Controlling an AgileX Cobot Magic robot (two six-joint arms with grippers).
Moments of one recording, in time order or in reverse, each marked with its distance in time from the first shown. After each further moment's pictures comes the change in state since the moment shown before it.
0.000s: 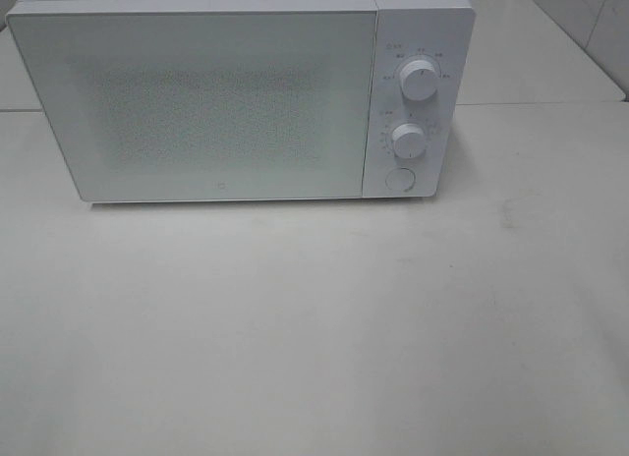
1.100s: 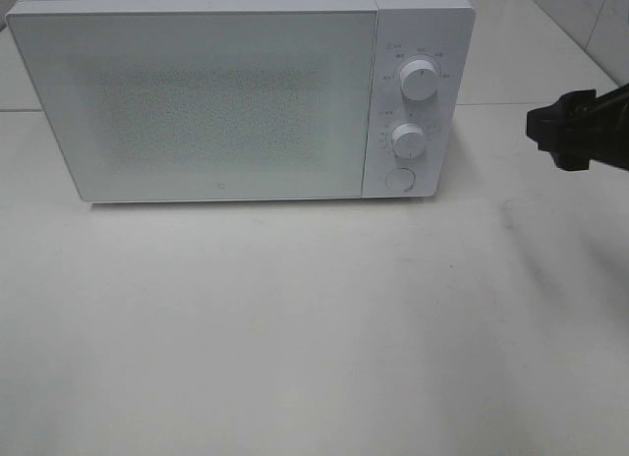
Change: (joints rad) left arm 0.000 0.000 0.000 0.000 0.000 0.000; right arm 0.000 0.644 0.073 0.000 -0.841 0.000
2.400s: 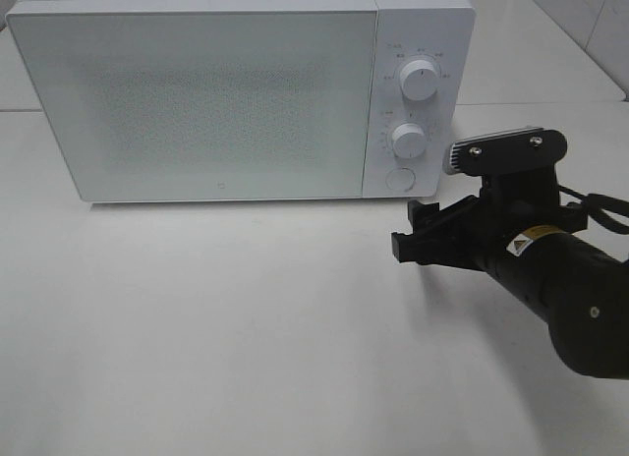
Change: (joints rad) left arm 0.000 0.000 0.000 0.000 0.000 0.000; right arm 0.496 0.589 0.075 0.625 -0.772 -0.293
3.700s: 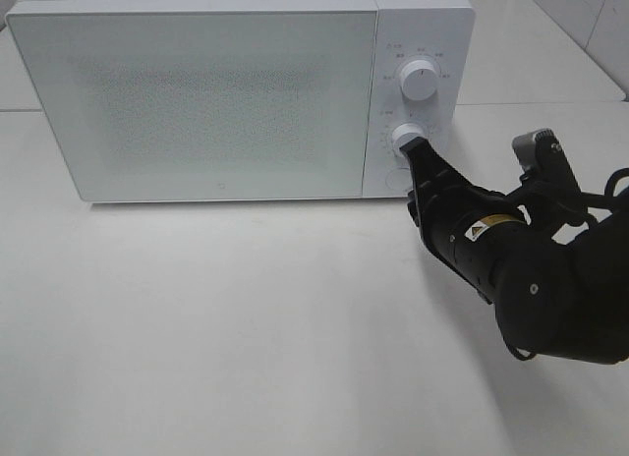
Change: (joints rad) left arm 0.000 0.000 0.000 0.000 0.000 0.000; right arm 0.054 0.058 -0.102 0.110 0.028 1.102
